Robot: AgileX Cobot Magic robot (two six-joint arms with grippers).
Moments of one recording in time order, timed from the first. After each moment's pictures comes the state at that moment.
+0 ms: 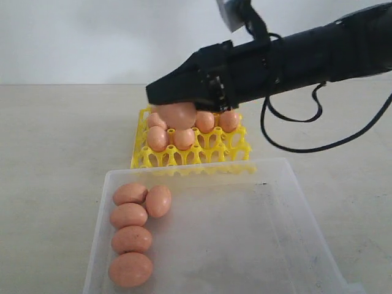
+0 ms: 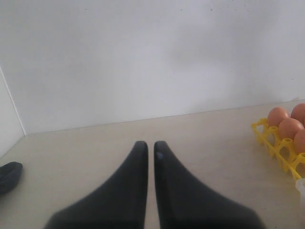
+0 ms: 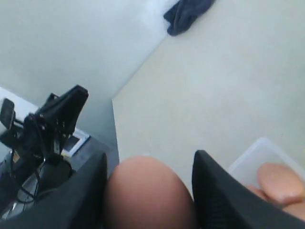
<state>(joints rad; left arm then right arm) 0.04 0.00 0.00 -0.14 0.10 0.26 0.18 1.77 -1.17 1.52 1.18 -1.23</state>
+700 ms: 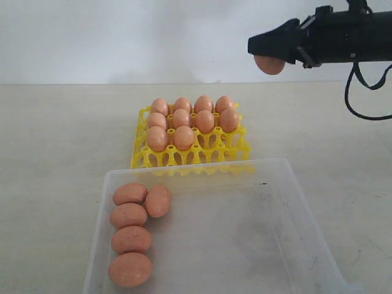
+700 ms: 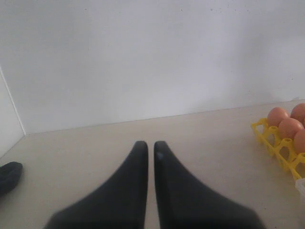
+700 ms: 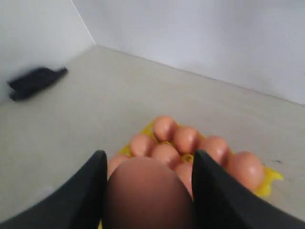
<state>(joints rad) 0.04 0.00 0.00 -0.14 0.10 0.26 -0.11 1.77 -1.17 1.58 0.91 -1.64</state>
